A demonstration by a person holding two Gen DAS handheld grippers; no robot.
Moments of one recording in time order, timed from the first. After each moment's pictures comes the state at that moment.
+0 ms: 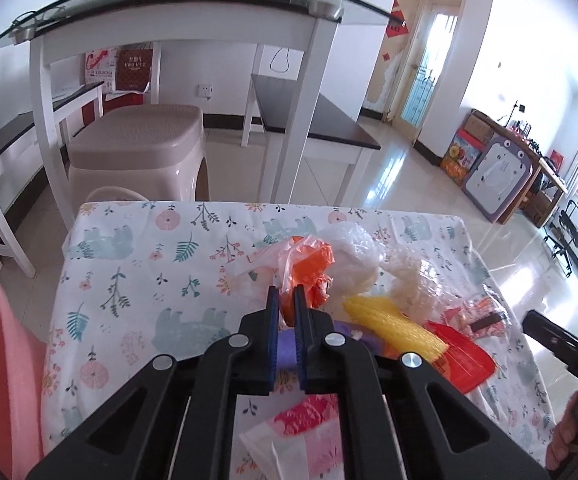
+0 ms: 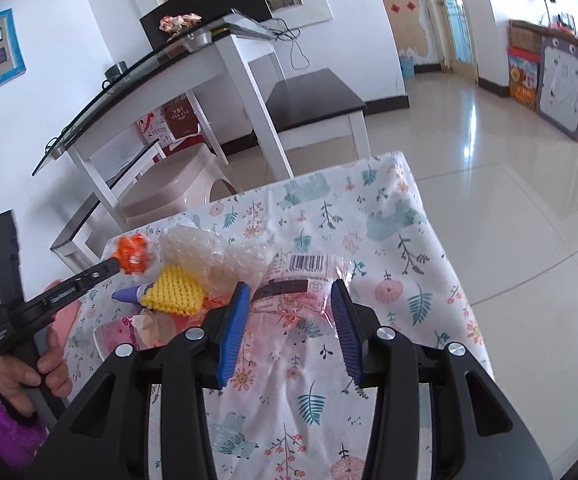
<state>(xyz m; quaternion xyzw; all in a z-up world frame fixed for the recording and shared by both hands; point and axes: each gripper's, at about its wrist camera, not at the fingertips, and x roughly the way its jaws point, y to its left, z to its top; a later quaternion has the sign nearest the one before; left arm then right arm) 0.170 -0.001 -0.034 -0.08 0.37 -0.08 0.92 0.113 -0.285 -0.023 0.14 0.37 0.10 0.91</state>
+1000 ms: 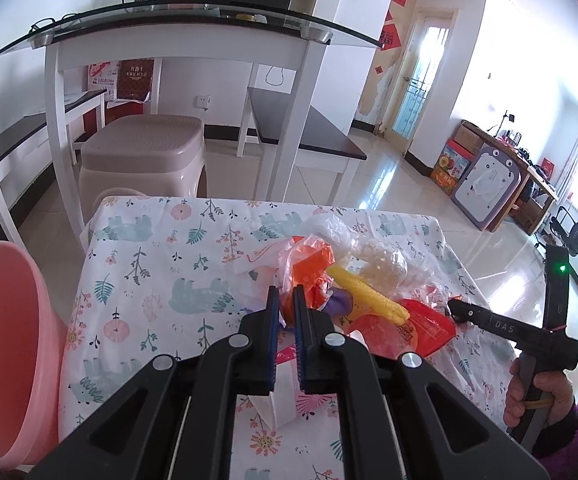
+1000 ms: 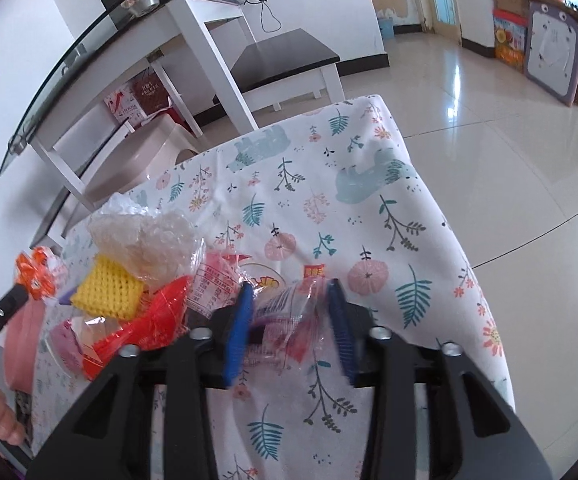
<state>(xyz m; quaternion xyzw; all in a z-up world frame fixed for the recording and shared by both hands) 0.116 0.004 -0.013 -0.09 0.35 -0.08 0.93 0.151 -0.292 -0.071 0.14 0.44 0.07 0.89</state>
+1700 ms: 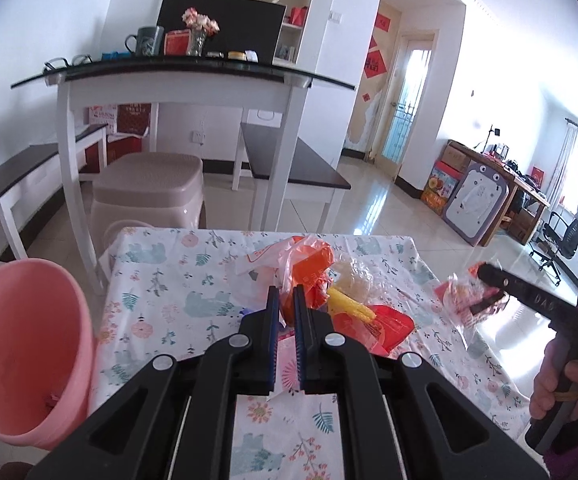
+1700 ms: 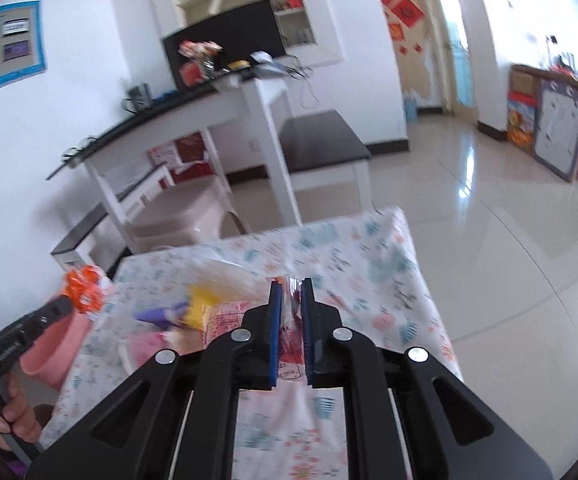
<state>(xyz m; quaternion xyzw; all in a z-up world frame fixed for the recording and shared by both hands) 0.051 0.009 0.029 -0.08 0.29 -0.09 0.95 0.072 -0.270 0.033 0.10 0.30 0.11 0.94</state>
